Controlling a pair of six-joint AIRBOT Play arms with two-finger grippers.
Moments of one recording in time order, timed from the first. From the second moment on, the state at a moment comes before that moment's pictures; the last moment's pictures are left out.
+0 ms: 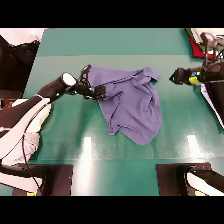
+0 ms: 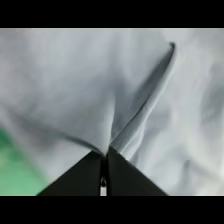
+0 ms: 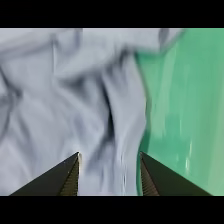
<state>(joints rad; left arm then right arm) -0.35 -1.59 1.26 0.88 -0.83 -1.49 0.02 -1.11 1.21 -1.31 1.15 1.59</state>
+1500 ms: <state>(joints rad) -0.26 -1.13 1.29 1.49 -1.25 -1.49 0.09 -1.12 0.75 -1.22 1.07 1.68</state>
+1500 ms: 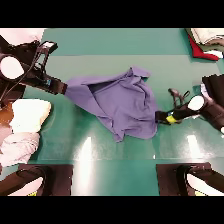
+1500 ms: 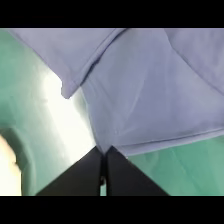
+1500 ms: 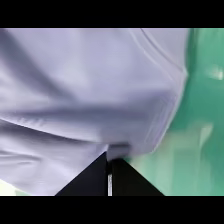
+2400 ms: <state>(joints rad) -0.26 -0.98 1.02 1.46 -1.46 -1.43 -0.14 -1.25 1.04 -1.31 1.27 1.59</state>
